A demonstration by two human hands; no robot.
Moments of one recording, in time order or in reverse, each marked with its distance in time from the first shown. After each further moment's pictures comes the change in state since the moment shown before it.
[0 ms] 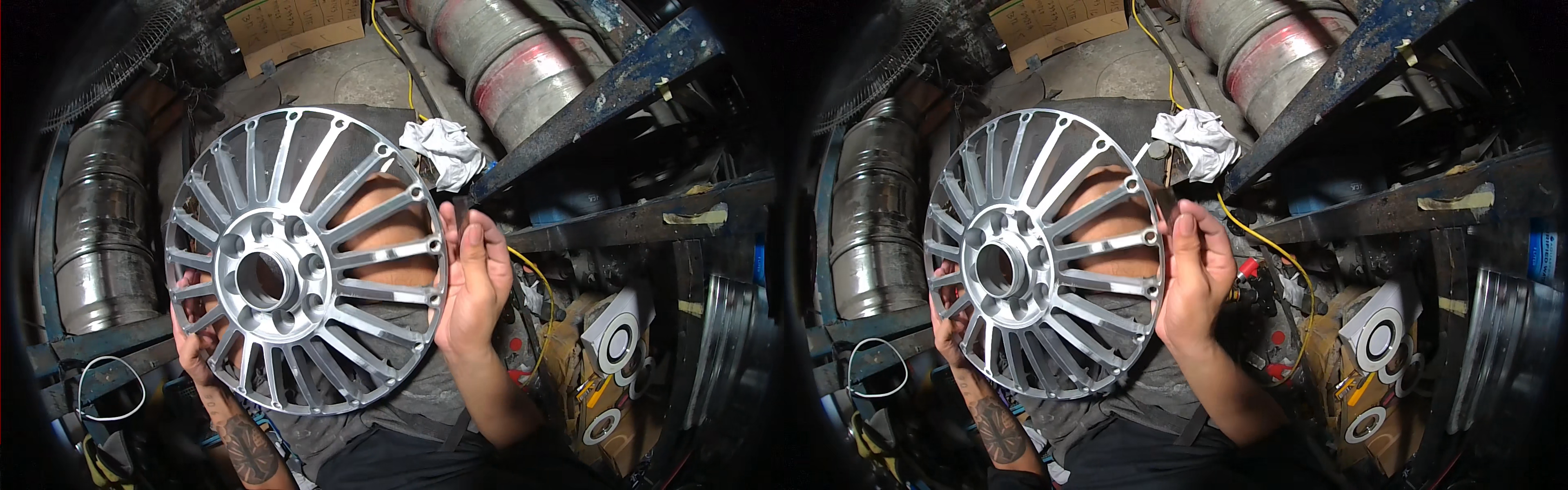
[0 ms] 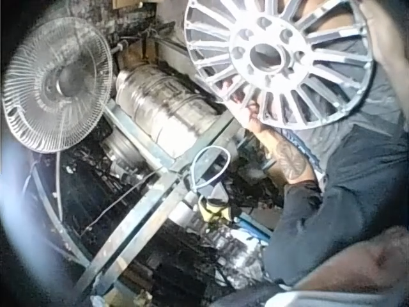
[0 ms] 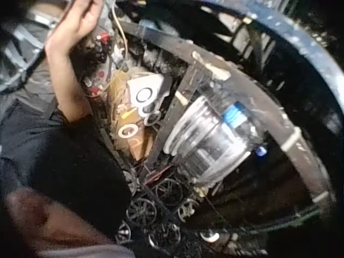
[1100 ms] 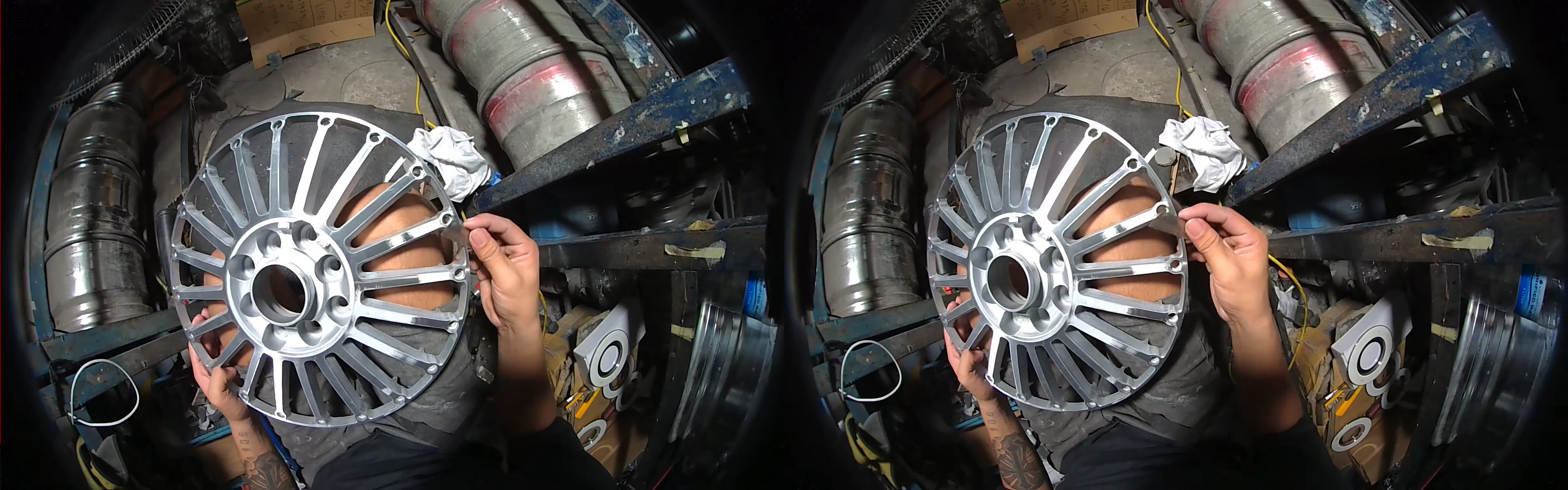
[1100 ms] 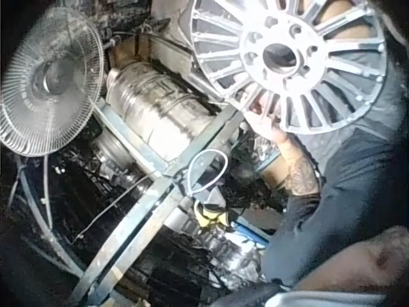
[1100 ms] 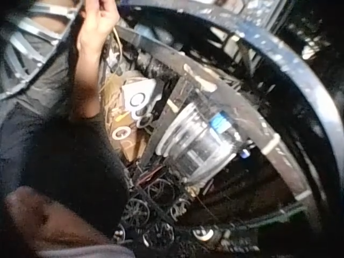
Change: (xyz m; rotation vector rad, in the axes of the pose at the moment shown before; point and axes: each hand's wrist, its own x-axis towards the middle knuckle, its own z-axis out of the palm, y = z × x) left_hand -0.055 -0.005 0.034 -0.005 0.330 -0.079; right_hand 0.053 -0.029 -0.026 -0.439 -0.364 0.238
